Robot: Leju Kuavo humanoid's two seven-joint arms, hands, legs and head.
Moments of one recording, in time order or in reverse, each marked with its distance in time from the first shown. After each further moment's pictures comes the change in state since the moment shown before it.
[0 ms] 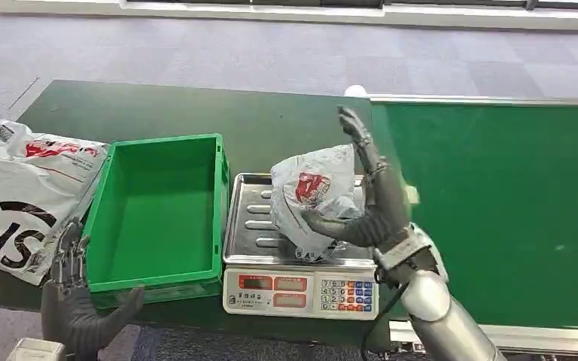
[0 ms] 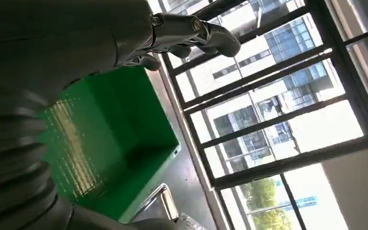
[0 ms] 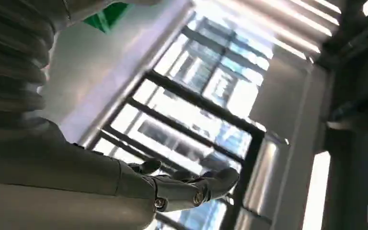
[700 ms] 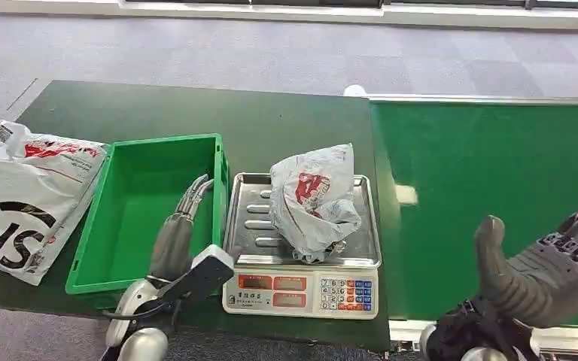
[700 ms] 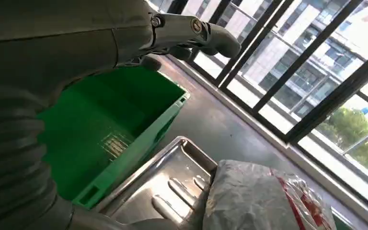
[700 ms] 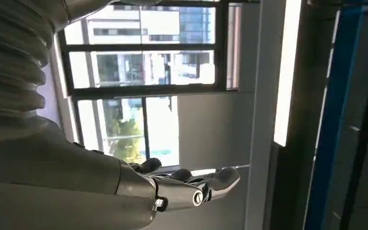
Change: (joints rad) left arm -0.395 0.073 -0.372 0.275 -0.455 -0.004 0.511; right arm 0.428 0.171 -0.300 -0.385 -0.023 -0.458 -0.190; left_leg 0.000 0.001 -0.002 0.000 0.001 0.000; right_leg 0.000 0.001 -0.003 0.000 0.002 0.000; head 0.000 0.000
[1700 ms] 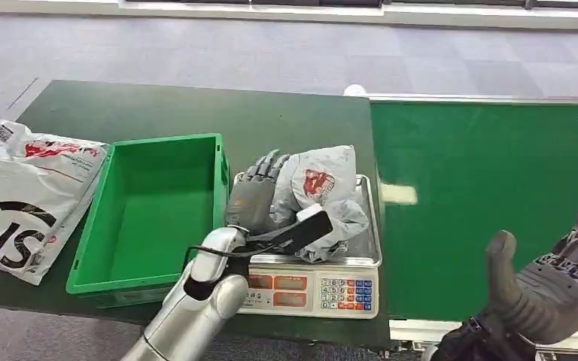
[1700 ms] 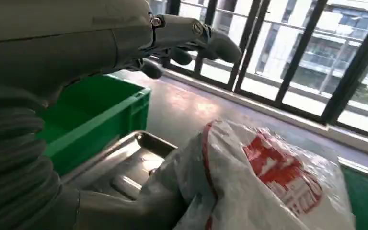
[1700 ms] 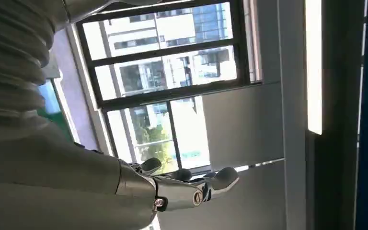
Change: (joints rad) left arm -0.359 -0.225 -0.162 0.509 -0.287 0.000 0.192; right arm 0.049 0.023 -0.015 -0.016 -0.138 0.000 -0.001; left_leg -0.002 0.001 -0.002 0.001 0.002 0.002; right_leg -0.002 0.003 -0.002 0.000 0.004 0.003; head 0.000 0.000
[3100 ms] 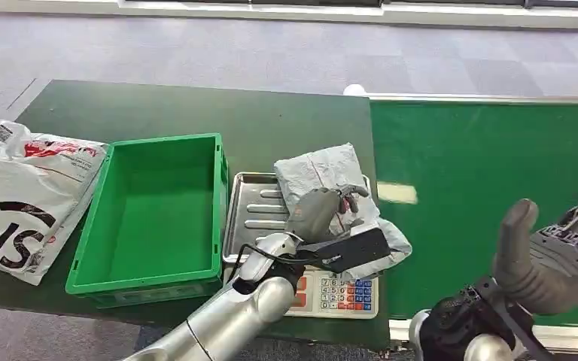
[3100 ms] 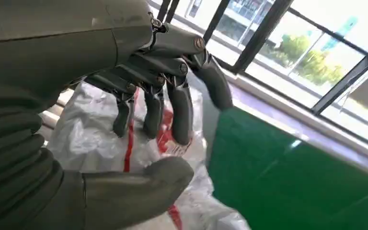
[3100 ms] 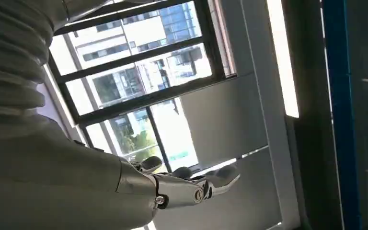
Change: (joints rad) left arm -0.127 -0.093 -0.228 0.210 0.442 0.147 -0.175; right arm -0.142 0.085 0.000 0.022 -0.025 0.000 0.001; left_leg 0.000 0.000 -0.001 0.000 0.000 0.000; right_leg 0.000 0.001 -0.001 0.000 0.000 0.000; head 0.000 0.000
